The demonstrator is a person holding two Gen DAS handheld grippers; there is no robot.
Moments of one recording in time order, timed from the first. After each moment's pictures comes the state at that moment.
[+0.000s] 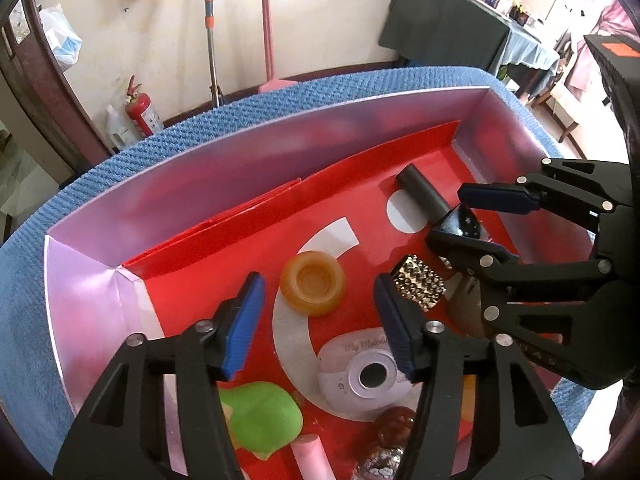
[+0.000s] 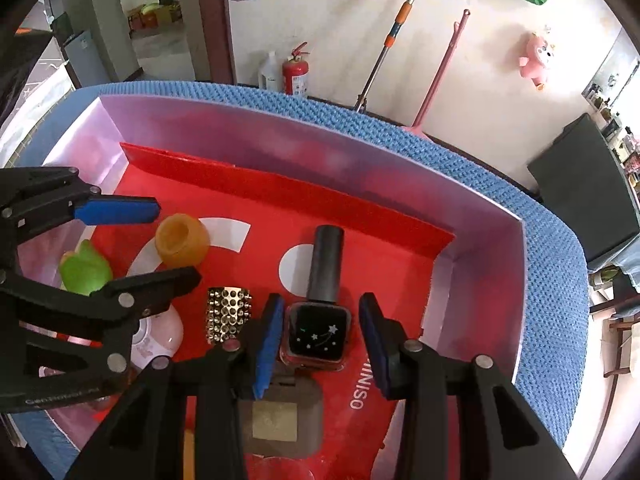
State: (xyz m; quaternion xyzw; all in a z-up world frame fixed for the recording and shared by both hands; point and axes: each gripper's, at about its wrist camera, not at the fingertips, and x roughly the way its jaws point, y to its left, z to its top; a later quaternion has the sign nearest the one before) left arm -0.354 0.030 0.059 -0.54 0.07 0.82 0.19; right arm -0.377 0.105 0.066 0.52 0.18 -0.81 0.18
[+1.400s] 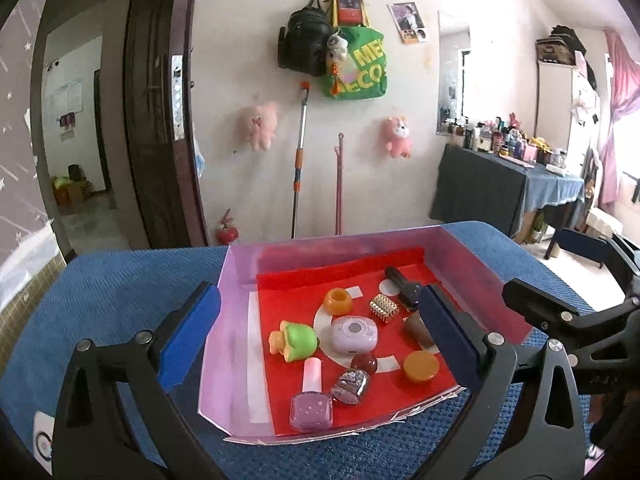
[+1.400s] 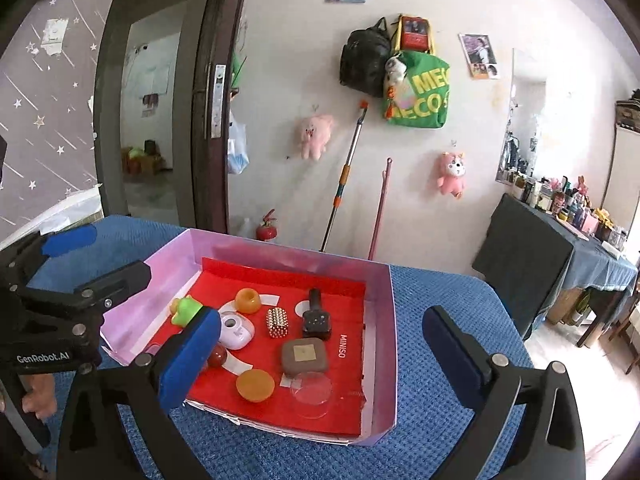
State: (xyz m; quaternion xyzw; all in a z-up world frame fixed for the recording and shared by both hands) left arm -0.167 -0.009 0.131 -0.22 0.01 0.97 0.06; right arm -0.186 0.156 0.151 0.22 0.09 -0.96 0.14
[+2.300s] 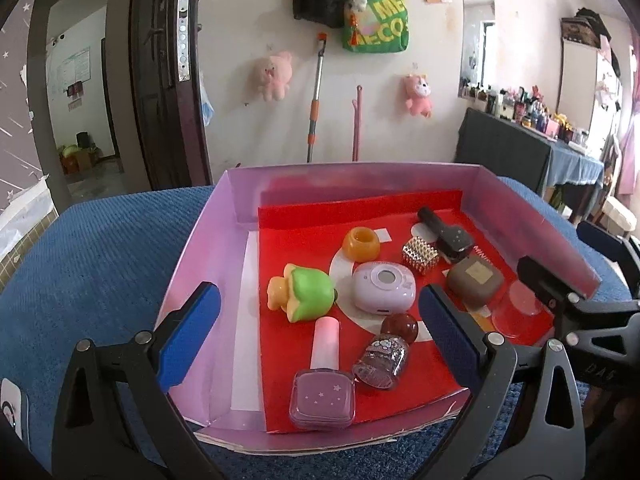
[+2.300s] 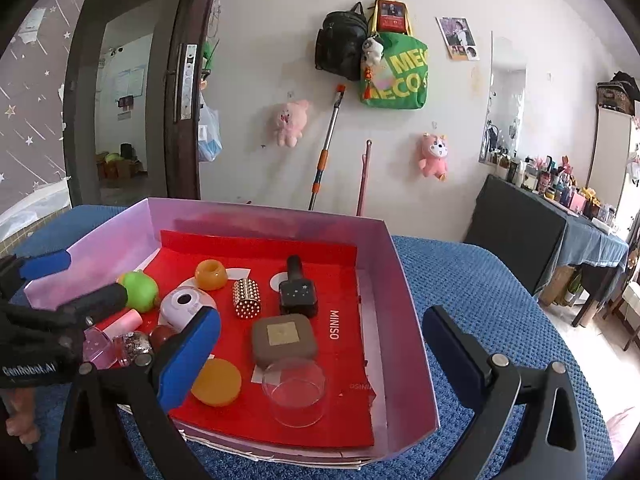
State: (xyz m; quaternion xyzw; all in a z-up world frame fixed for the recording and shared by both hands) left arm -0.202 -0.010 0.065 -0.29 0.00 0.96 0.03; right arm -0.220 0.154 0.079 0.23 0.08 -0.97 0.09
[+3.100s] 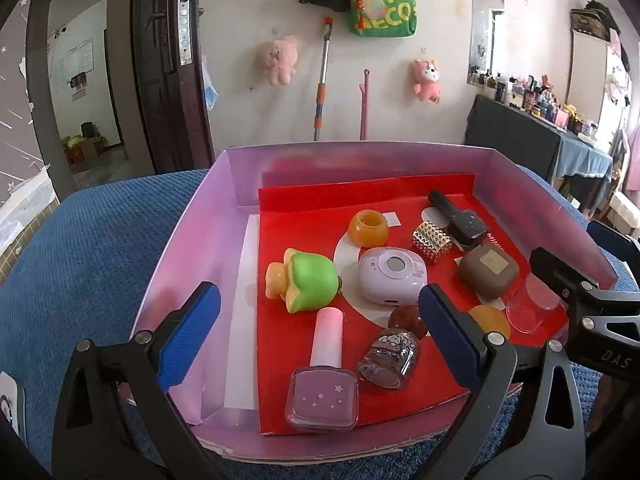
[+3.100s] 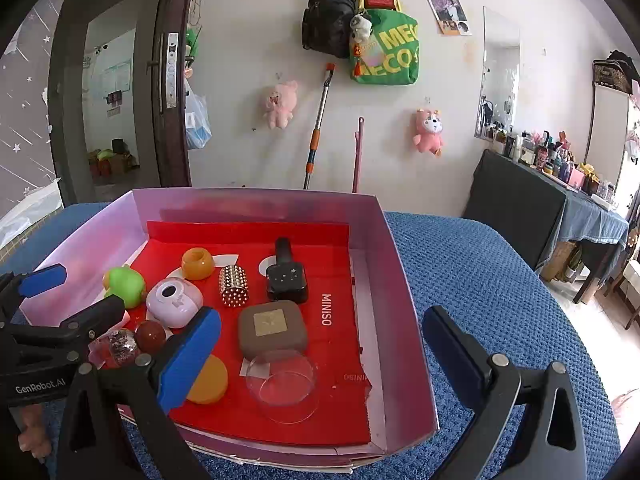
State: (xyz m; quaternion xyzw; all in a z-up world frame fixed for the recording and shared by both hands) left arm -0.214 -0.009 0.055 -0.32 0.00 0.95 0.01; right arm -0.233 0.160 0.073 0.27 0.06 -0.96 0.08
